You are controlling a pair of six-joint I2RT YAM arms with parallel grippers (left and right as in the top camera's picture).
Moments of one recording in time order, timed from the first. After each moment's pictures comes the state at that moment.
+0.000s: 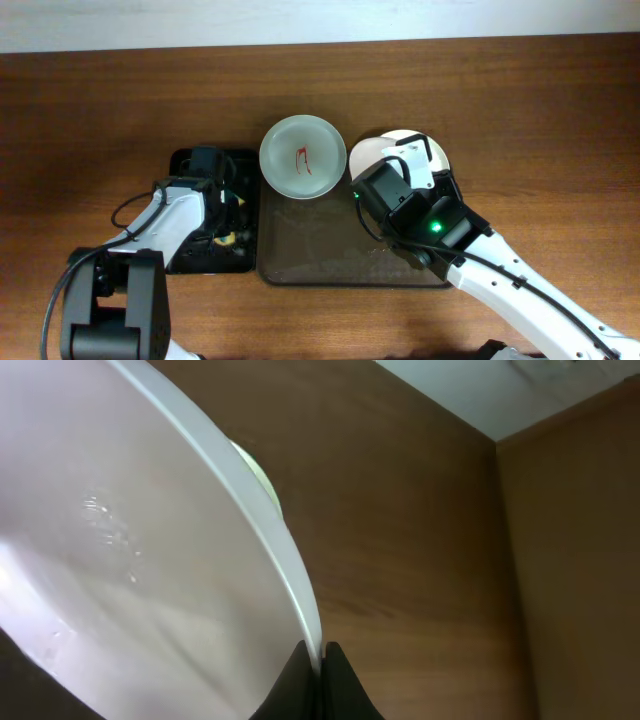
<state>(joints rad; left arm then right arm) -0.11 1.73 0.95 -0.68 -0.06 -0.26 0.70 1.34 1.15 -0.96 0.85 0.27</state>
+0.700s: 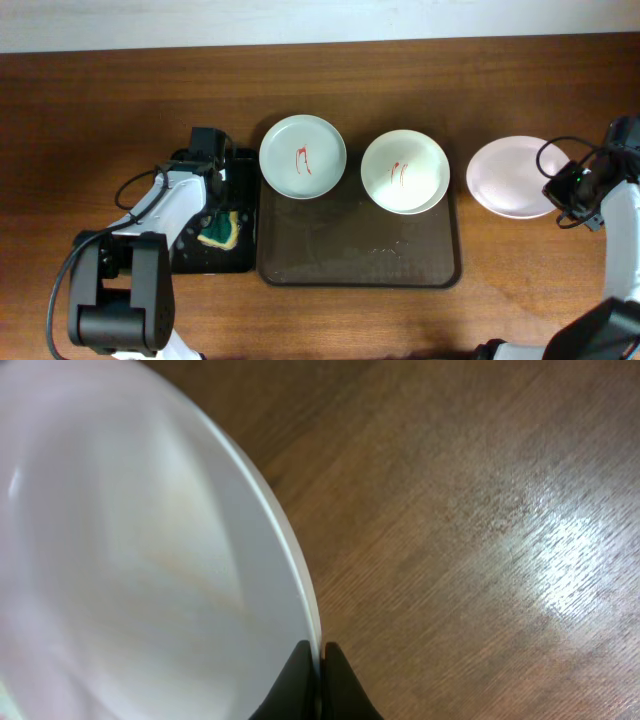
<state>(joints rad) -0.10 1.81 1.06 -0.59 -0.06 -0.26 -0.50 1.53 1.22 -0.96 0.03 0.37</state>
